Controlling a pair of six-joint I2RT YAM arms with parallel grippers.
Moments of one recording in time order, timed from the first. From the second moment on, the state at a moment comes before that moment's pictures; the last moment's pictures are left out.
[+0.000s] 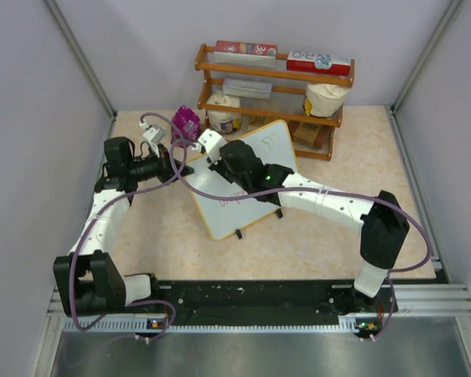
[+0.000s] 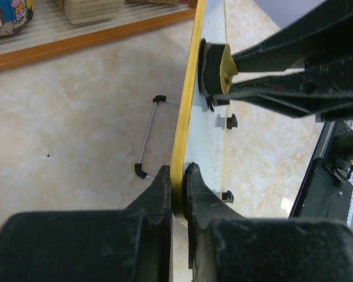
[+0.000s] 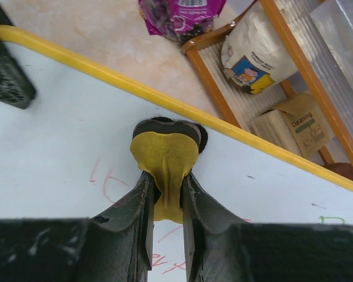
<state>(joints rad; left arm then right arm) 0.08 1.25 0.93 -0.20 1.06 0.04 1.00 1.76 1.50 -0.19 0.35 -0.27</state>
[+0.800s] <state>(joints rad) 0.08 1.24 0.93 -0.22 1.05 0.04 1.03 1.75 1.47 -0.19 0.36 -0.24</state>
